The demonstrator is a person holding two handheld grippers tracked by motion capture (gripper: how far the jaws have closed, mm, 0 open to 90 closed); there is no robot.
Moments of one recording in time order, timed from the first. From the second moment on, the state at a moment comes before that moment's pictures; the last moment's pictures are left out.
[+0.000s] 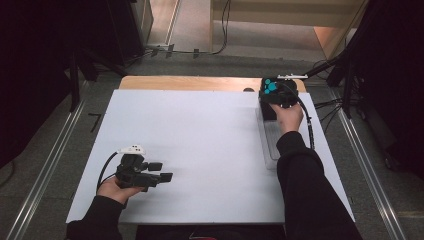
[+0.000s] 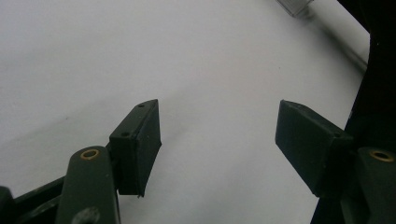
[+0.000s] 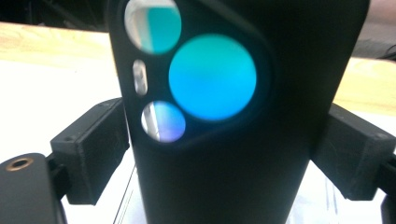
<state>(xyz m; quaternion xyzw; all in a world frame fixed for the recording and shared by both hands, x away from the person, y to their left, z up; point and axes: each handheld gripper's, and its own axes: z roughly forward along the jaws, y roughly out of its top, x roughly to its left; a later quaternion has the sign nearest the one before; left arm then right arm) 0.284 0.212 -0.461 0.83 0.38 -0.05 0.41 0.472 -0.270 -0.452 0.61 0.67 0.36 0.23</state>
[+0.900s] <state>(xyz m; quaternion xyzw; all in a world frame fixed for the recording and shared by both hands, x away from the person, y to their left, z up) 0.287 0.211 -0.462 0.83 0.38 -0.05 0.41 0.447 -0.263 -0.421 0.58 0.71 0.38 0.16</state>
